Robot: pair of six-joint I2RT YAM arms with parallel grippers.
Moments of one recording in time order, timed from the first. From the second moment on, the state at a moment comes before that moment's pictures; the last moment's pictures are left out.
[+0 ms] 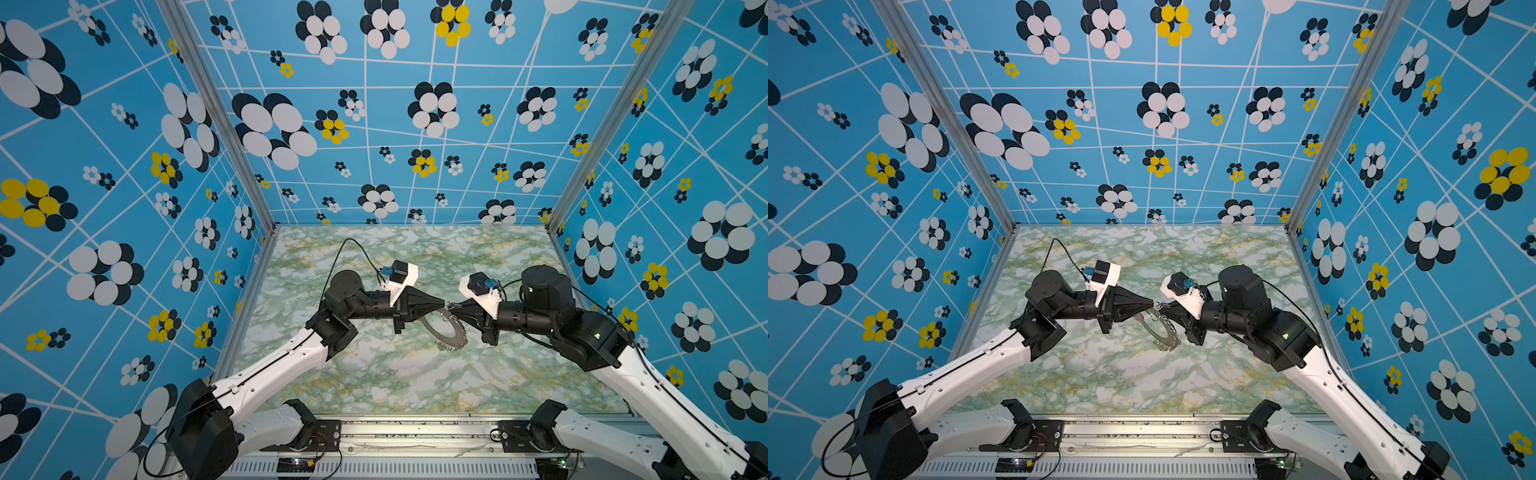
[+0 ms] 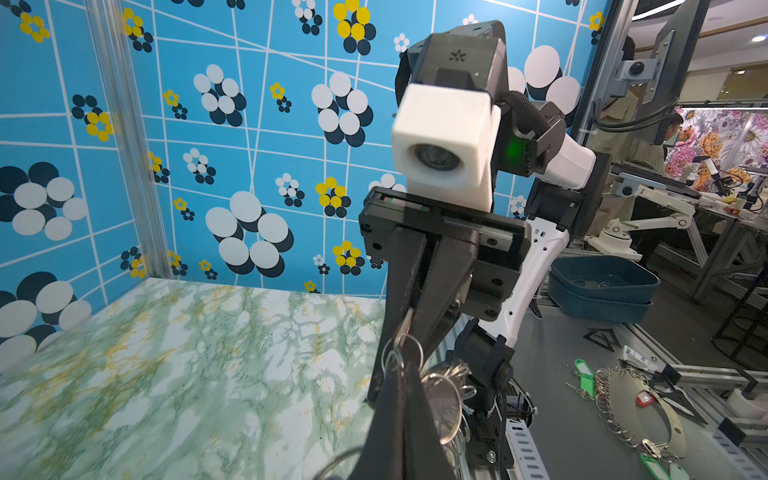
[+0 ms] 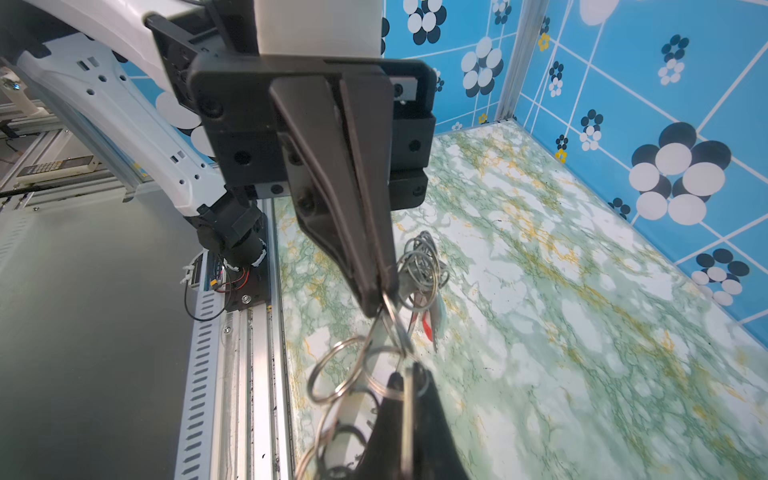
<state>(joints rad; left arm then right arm) -0.71 1.18 0.85 0.49 0.89 -0.23 0.69 0.95 1.15 -0.67 -0.44 -0.28</state>
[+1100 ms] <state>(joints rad) -0.71 1.00 0.82 0.18 0.62 -0.09 0.75 1.13 1.38 -0.95 -0.21 -0.36</state>
